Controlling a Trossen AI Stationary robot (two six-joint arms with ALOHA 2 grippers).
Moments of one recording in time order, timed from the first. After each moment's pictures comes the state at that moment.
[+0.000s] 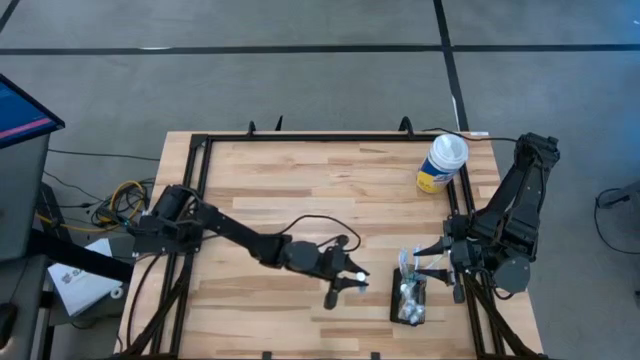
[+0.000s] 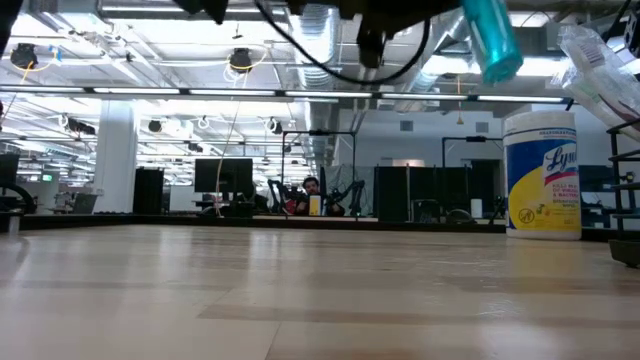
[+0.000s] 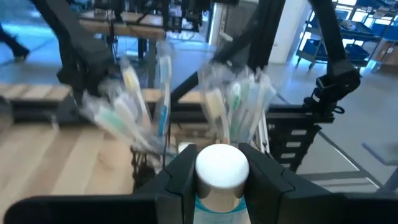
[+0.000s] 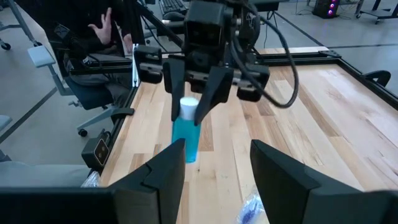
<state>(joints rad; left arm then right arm) -0.33 1.95 1.19 0.61 -0.12 -0.15 1.11 0.89 0.74 -0.43 1.02 0.57</state>
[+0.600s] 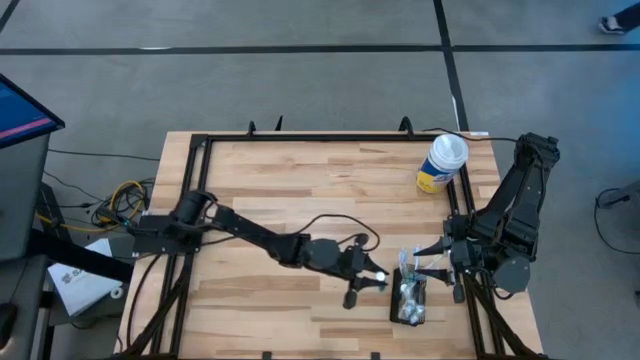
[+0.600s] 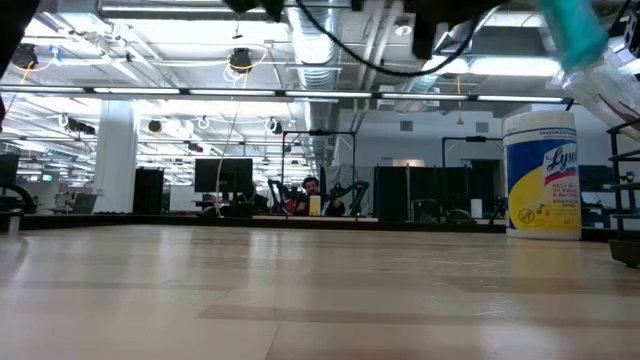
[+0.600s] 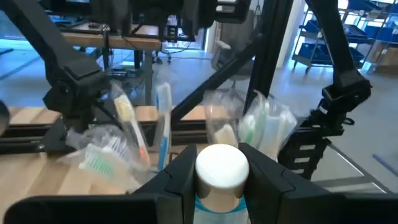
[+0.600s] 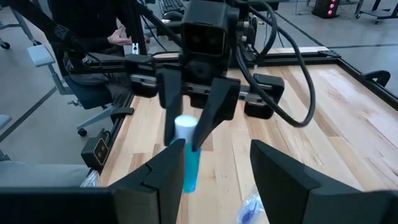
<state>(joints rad) -0.29 2.09 1.42 0.56 -0.07 -0.10 1.11 0.89 0.74 -0.43 1.02 0.57</state>
